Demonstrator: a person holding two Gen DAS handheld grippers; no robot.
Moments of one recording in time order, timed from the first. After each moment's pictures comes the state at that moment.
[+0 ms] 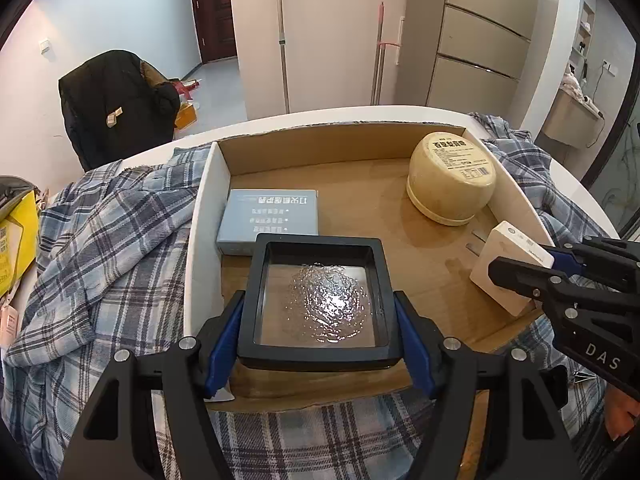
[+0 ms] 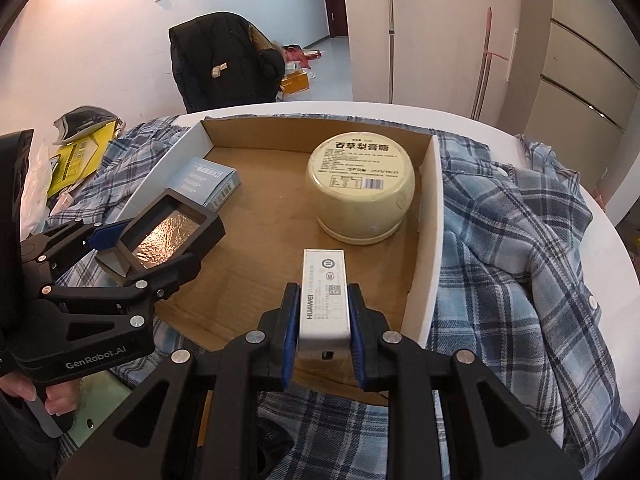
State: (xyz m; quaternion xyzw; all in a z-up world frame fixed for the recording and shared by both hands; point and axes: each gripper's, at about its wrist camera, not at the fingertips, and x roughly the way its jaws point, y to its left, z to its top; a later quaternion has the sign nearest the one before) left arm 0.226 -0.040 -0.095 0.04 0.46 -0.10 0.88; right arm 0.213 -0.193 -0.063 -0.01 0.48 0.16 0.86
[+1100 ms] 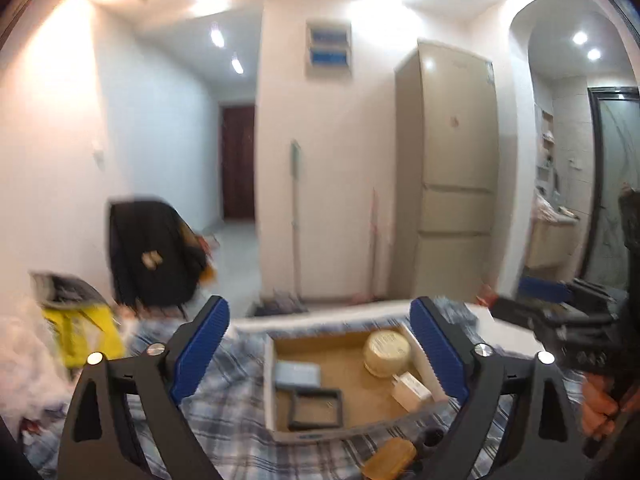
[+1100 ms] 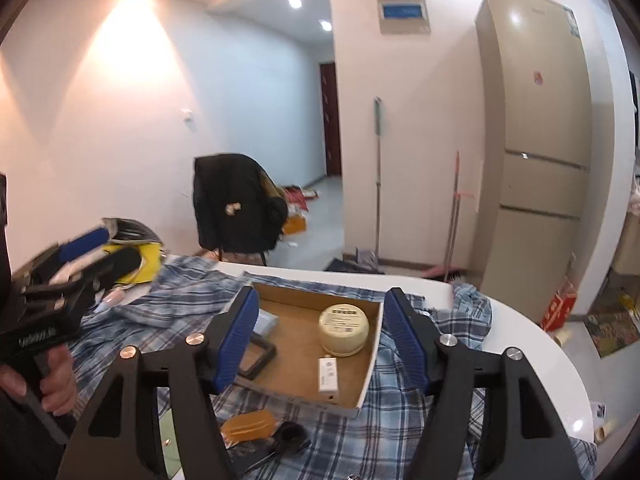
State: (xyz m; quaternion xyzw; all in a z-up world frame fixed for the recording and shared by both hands) left arm 0.061 -0.012 0.083 0.01 0.11 -0.07 0.99; right arm 0.087 -0.221 0.095 0.00 0.22 0.15 0.96
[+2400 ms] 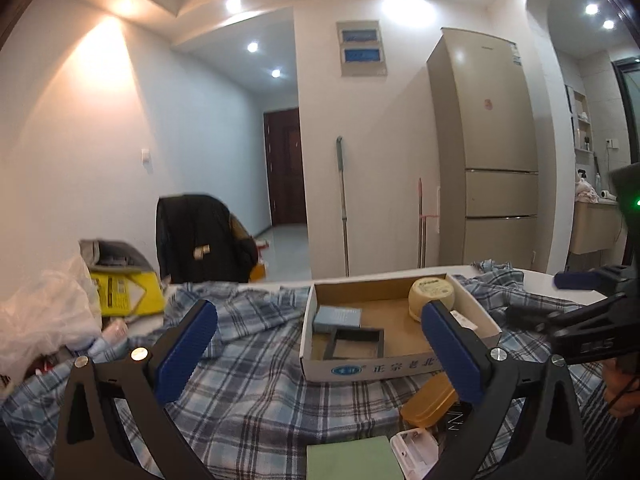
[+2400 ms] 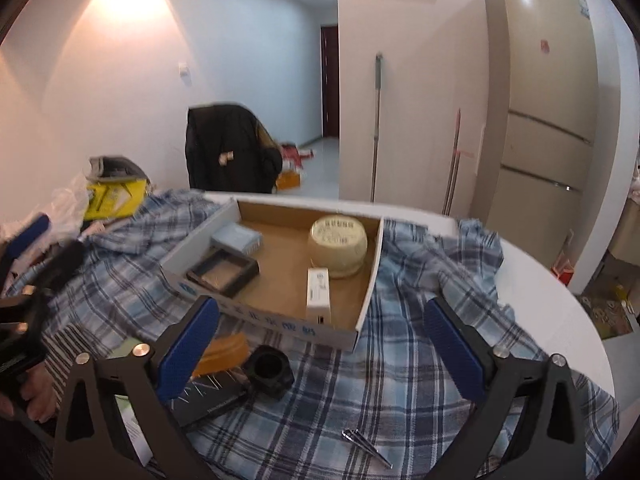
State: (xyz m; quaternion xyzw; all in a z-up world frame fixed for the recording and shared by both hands) left arm 0.015 -0.018 -0.013 0.04 0.12 0.01 0.99; right arm 0.093 -0.221 -0.001 -0.02 0.30 0.14 0.94
